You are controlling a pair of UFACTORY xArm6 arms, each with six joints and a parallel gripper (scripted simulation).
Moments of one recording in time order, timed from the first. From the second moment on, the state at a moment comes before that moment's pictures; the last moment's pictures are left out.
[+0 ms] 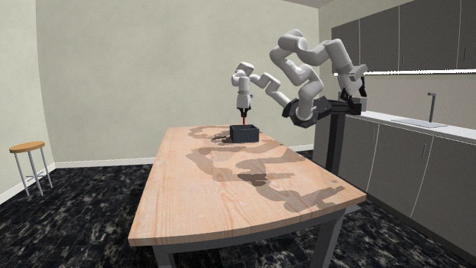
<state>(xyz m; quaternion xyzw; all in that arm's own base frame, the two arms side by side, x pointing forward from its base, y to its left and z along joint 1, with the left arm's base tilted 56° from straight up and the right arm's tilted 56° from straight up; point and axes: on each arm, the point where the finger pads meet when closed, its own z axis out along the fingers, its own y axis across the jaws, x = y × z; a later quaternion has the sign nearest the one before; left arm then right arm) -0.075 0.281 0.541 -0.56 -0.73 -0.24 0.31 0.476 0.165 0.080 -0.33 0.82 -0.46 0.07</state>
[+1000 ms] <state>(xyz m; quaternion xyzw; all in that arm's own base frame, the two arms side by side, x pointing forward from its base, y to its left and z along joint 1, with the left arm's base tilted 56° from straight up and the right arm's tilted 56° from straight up) -0.075 0.281 0.541 -0.56 -0.73 -0.24 0.31 0.487 0.146 0.065 -0.33 0.82 -0.46 0.07</state>
